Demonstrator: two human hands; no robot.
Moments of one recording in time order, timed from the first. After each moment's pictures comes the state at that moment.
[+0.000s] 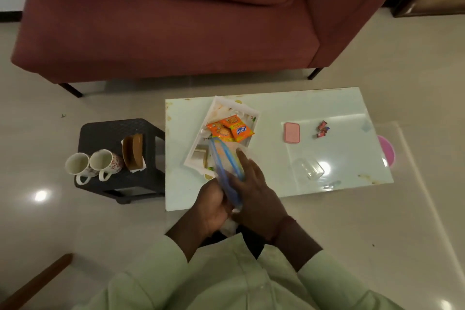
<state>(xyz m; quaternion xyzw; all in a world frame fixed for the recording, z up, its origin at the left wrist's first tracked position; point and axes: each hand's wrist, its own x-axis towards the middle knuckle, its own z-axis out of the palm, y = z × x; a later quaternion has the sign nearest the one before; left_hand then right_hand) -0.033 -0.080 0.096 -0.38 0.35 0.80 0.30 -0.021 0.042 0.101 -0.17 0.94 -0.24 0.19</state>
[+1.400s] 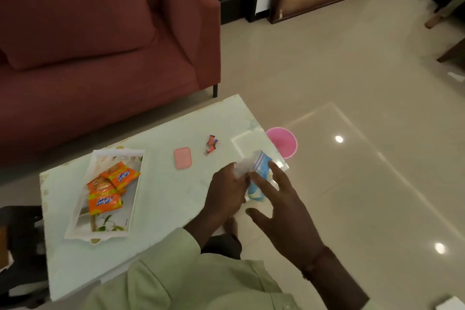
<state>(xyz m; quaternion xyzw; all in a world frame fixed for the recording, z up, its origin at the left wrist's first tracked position) -0.014 0.362 0.122 0.11 0.82 0.51 0.22 0.097 0.466 0.171 0.11 0.94 -0.31 0.01</state>
